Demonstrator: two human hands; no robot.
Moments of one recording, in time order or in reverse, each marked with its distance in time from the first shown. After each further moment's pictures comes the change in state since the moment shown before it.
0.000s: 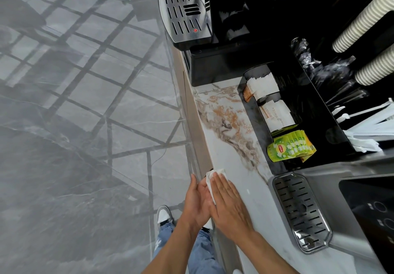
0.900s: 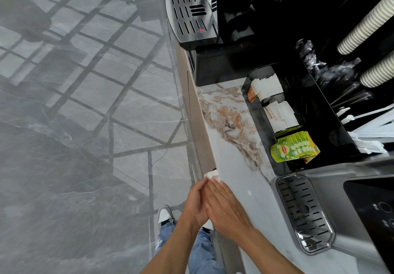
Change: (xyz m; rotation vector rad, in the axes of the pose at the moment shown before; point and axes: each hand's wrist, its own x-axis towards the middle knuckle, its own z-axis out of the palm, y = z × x) left_hand -0.007 0.003 -0.002 0.025 0.073 -0.079; right_hand 0.003 -0.005 0.017 -0.104 -0.076 -0.182
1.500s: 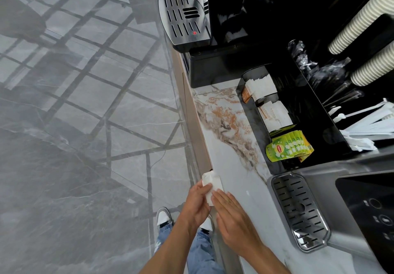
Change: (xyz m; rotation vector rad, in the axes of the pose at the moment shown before) left_hand 0.001 0.001 0.005 0.155 0.031 0.143; right_hand -0.039 -0.002 -0.038 0.241 0.100 0.083
